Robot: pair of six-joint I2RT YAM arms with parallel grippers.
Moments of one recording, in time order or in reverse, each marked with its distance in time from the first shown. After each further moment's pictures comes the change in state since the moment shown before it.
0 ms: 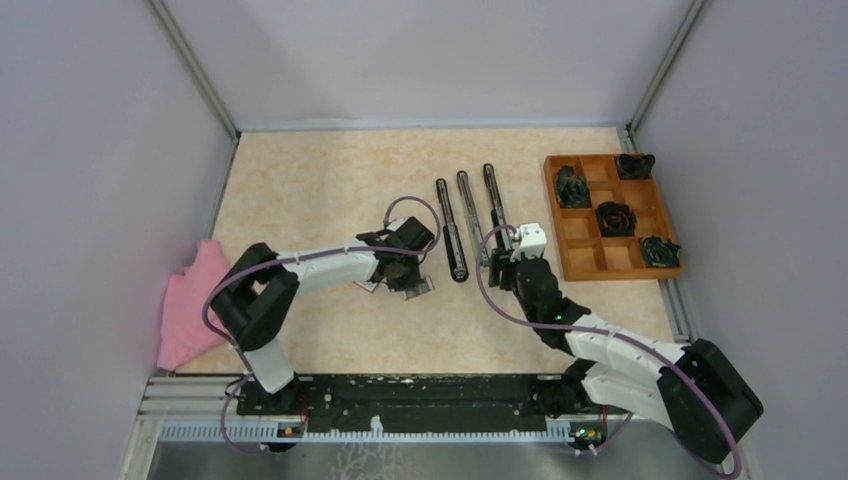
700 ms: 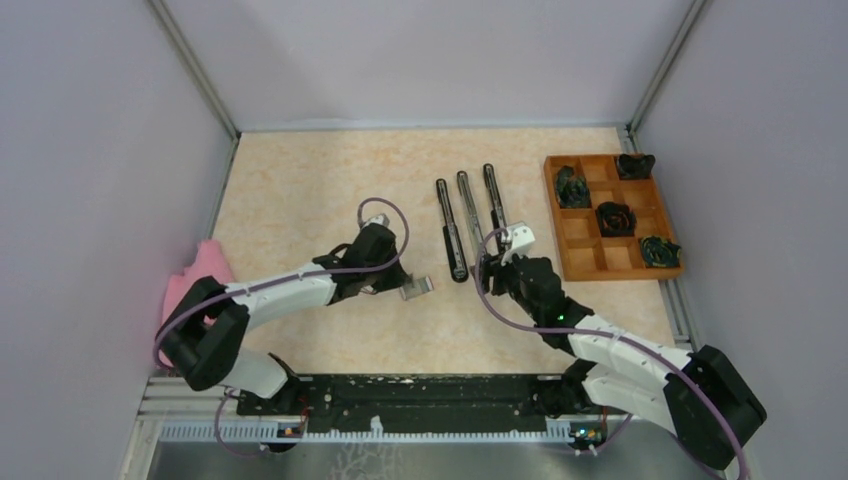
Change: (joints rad) left arm 0.074 -0.266 -0.285 0.316 0.097 0.034; right arm 0.000 -0.037 0.007 -0.002 -0.247 -0.017
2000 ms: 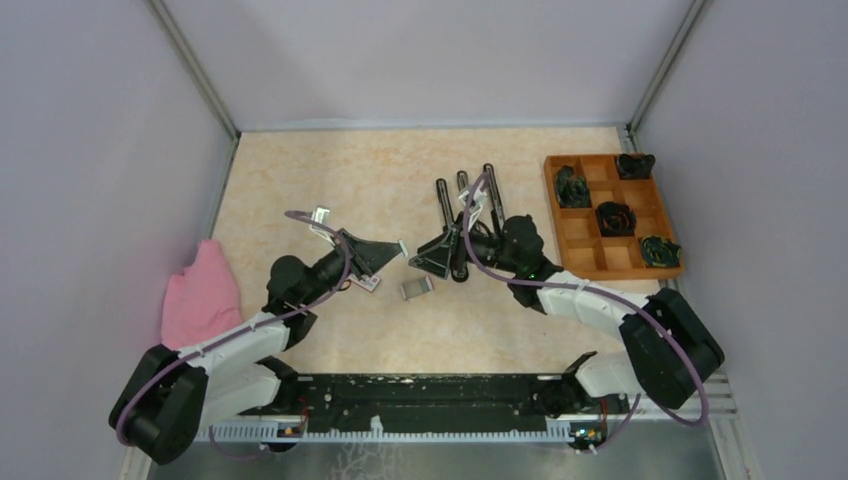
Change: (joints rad) left arm 0.227 -0.438 -0.494 1.115 0.498 -0.119; right arm -0.021 0.334 0.316 0.324 -0.802 0.403
